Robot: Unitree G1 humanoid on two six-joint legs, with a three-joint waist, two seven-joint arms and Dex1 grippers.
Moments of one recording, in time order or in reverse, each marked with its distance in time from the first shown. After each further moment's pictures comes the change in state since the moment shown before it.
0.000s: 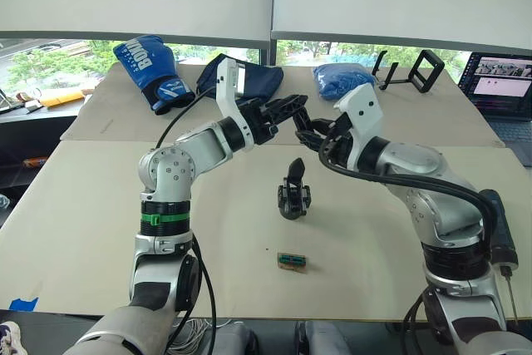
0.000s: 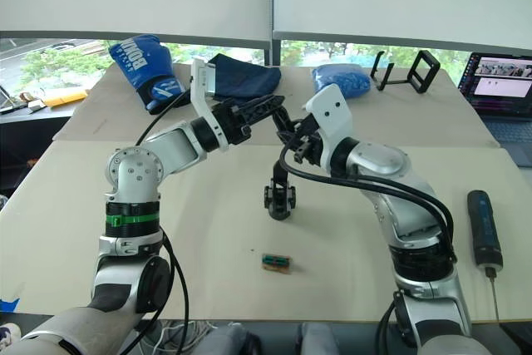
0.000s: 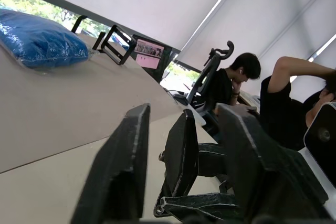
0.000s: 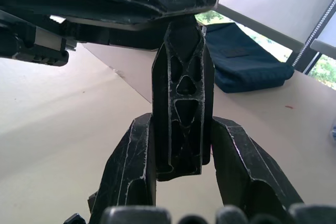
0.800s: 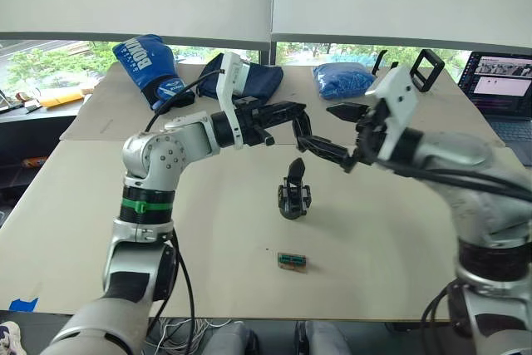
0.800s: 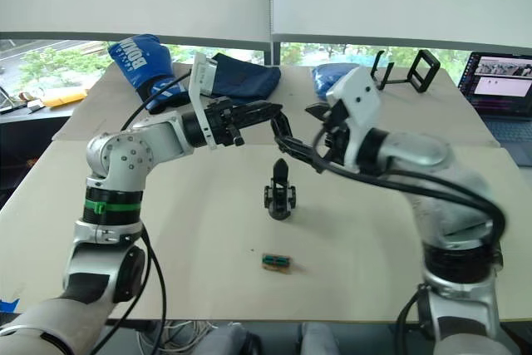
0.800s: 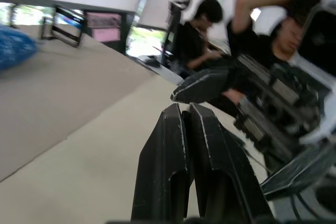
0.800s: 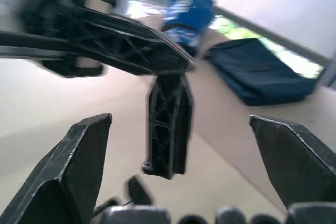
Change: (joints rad) left arm -0.112 0.259 -0.211 0.079 0.079 -0.030 -0.552; right arm -0.127 -0.236 -0.220 -0.016 0.426 0.262 0.279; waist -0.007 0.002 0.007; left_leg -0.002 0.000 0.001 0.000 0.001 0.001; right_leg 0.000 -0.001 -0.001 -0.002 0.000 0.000
